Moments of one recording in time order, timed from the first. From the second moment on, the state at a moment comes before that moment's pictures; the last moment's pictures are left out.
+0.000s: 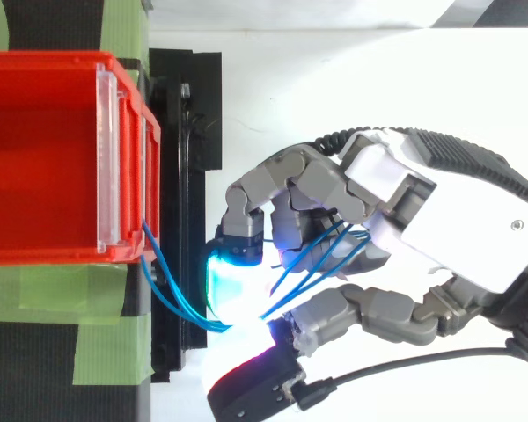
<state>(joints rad) 0.40 -1.99 -1.60 -2.48 -0.72 -0.60</state>
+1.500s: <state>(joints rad) 0.39 -1.99 -1.60 -2.49 -0.72 -0.60</state>
